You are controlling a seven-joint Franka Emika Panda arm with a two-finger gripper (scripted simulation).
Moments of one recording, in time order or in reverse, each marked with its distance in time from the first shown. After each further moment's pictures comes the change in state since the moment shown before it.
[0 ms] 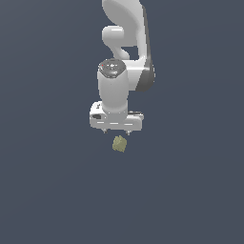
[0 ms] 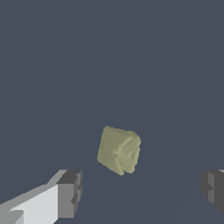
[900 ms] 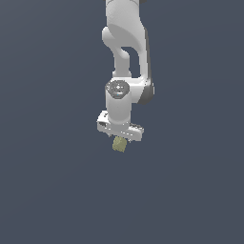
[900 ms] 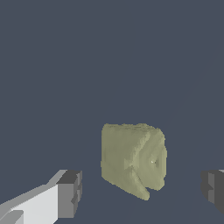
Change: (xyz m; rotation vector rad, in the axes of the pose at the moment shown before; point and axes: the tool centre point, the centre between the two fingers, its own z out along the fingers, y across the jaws) arm -0.015 -0.010 0.069 -0.012 -0.020 0.209
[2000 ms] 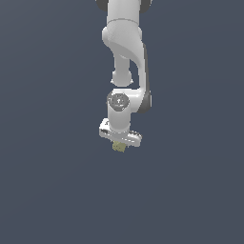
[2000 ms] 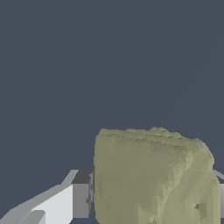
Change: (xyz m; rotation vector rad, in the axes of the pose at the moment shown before) arm -0.001 0.000 0.052 -0.001 0.000 0.011
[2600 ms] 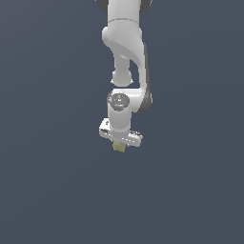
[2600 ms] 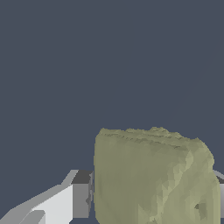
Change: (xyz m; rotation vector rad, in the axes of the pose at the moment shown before) arm -0.001 -0.001 -0.001 0.000 0.000 0.001
